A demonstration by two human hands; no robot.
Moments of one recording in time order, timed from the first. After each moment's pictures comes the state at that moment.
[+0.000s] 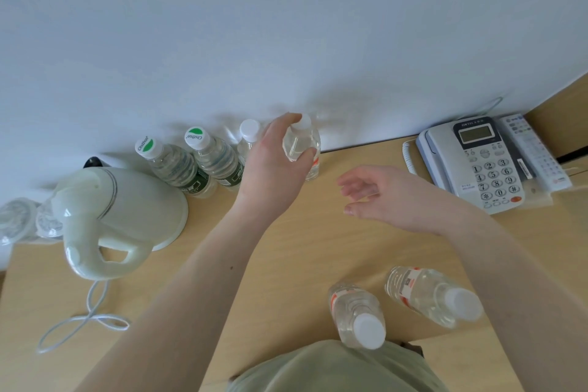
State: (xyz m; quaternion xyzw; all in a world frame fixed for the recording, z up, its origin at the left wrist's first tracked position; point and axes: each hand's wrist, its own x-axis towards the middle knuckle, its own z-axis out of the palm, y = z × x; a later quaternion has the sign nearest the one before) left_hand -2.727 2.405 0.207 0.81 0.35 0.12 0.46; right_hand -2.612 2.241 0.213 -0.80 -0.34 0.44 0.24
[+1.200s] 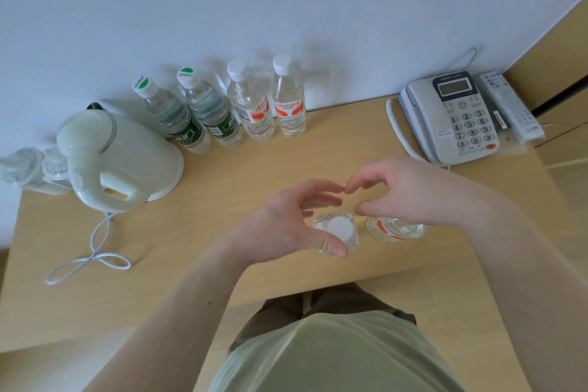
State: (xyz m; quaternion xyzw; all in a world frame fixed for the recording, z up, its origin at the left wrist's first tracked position) left_hand -2.837 2.304 0.198 0.76 0.20 -0.16 0.60; right_hand -2.674 2.151 0.240 -0.82 -0.37 0.42 0.12
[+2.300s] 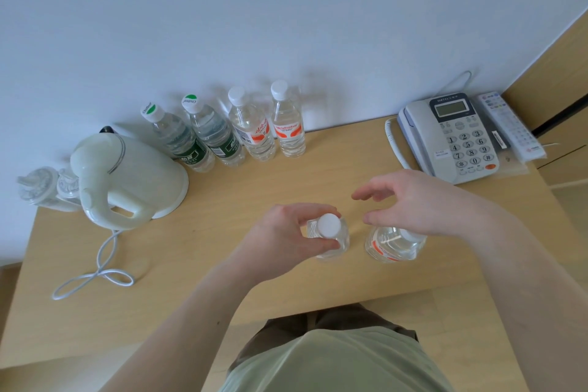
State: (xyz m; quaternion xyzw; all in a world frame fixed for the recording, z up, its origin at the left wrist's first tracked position) left_hand -2.828 2.295 0.193 0.83 0.25 -0.10 0.50; right_hand -2.646 2.138 0.230 -0.82 -0.38 0.41 0.15
